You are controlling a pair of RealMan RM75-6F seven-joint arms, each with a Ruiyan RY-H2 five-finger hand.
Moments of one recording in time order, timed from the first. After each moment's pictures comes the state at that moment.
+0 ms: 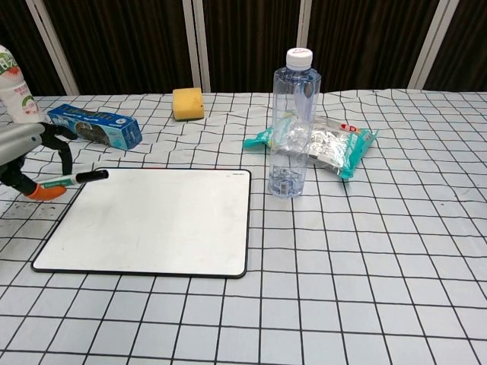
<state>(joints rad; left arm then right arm) -0.49 -1.57 -0.20 -1.41 1.12 1.13 0.34 0.10 -1.15 0.05 -1.62 -1.52 1.45 -0.02</state>
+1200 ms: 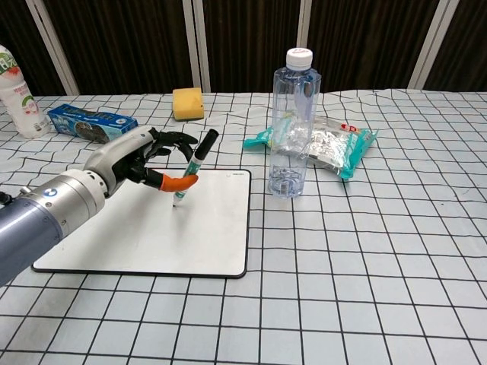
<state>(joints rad) -0.63 -1.87 -0.27 -1.22 1.26 1.00 -0.34 0.11 -1.14 0.05 -1.62 -1.51 1.44 0.01</state>
